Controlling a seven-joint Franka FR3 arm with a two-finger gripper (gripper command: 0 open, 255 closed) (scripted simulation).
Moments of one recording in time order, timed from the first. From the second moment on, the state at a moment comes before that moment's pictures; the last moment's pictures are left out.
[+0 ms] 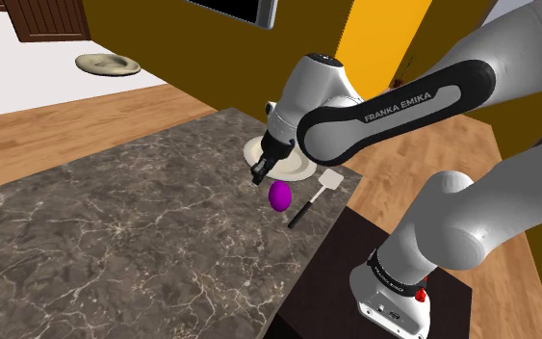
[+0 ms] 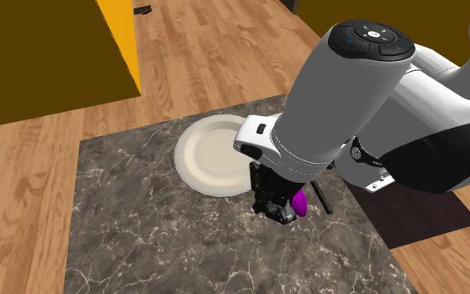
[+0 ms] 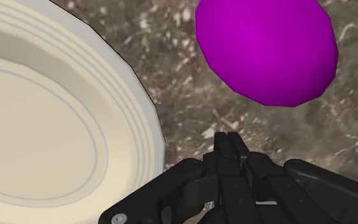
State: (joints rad) arm 0.10 -0.45 0.20 -2.79 0.14 2.56 0.00
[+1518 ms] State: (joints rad) arm 0.09 -0.69 0.35 -2.91 0.13 2.43 0.26
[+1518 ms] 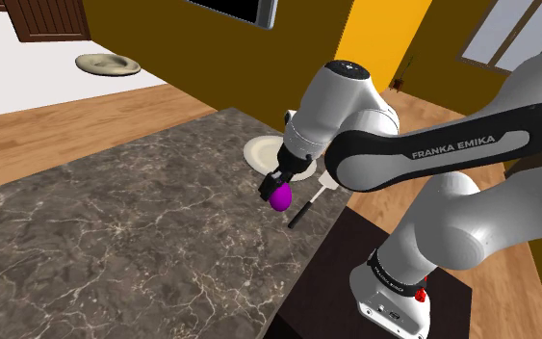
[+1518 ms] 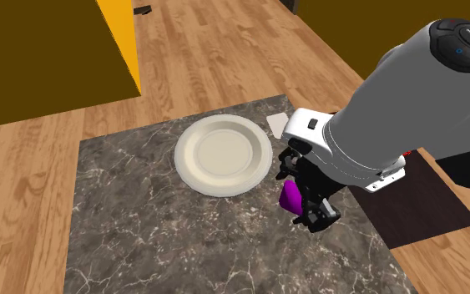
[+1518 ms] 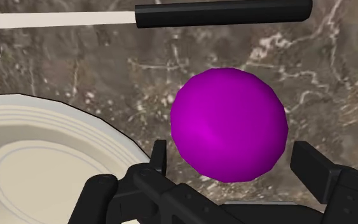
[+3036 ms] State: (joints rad) arm 0.10 -0.76 0.32 -2.85 0.12 2.31 0.24
